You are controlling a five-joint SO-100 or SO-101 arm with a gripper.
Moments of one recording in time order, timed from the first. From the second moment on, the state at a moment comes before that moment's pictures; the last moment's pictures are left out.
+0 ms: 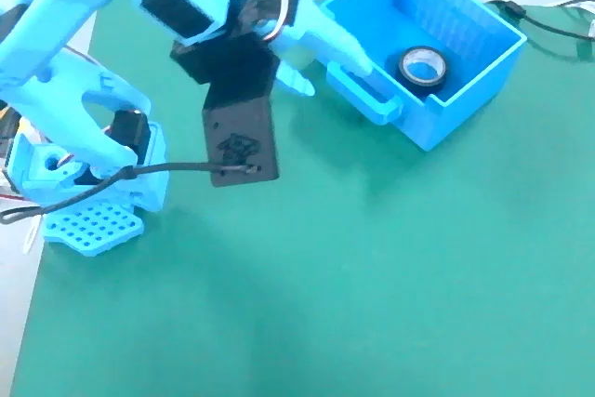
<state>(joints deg) 8.1 140.0 90.4 90.7 -0.4</state>
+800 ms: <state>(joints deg) 11.8 174.8 154.9 62.8 -0.7</state>
